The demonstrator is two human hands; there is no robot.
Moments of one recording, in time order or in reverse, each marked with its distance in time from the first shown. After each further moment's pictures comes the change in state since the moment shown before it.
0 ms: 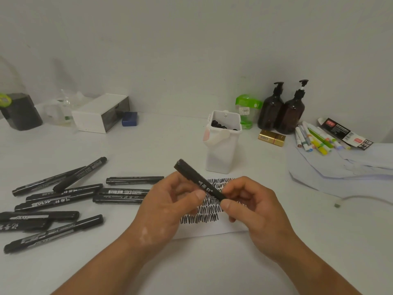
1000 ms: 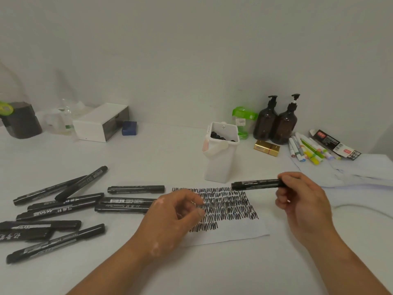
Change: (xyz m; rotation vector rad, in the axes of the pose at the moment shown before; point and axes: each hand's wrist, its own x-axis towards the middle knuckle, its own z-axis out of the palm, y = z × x) left_hand -0.002 0.002 -0.009 0.530 0.044 -0.021; right_hand 0.019 0.006 -0.074 0.240 0.556 0.103
